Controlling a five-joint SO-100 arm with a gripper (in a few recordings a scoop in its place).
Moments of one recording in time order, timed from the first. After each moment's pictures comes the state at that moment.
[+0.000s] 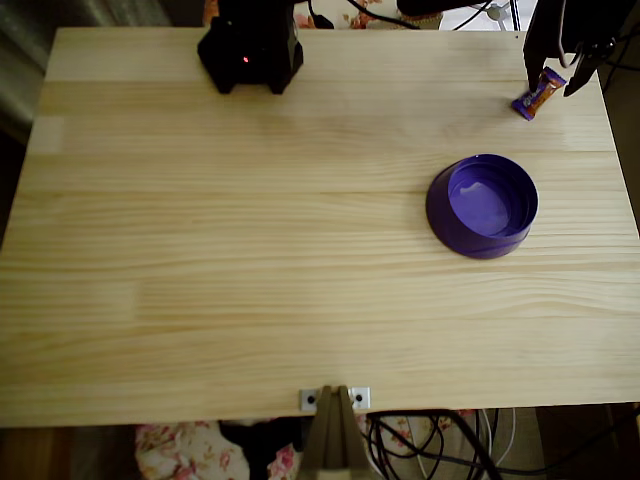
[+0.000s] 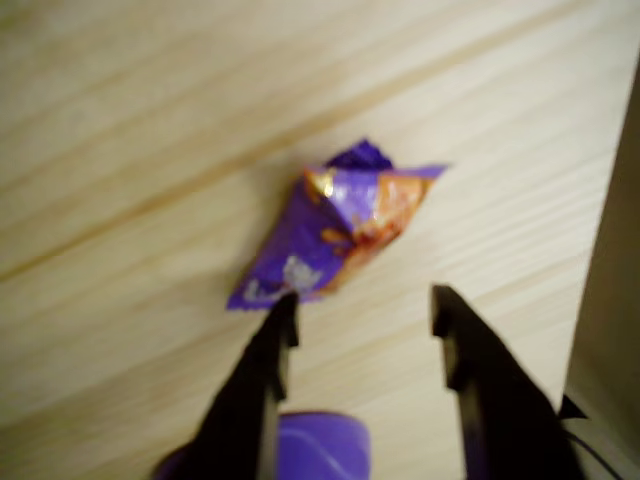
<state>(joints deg) -85.3 20.0 -3.2 100.5 10.1</state>
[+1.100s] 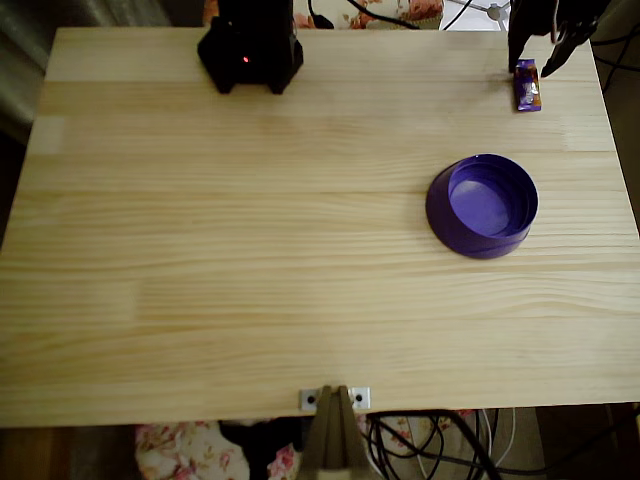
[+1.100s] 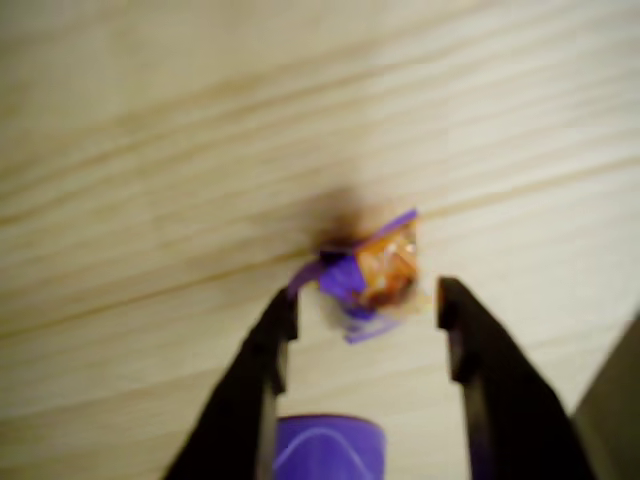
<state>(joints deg) -91.0 28.6 11.2 100.2 10.1</state>
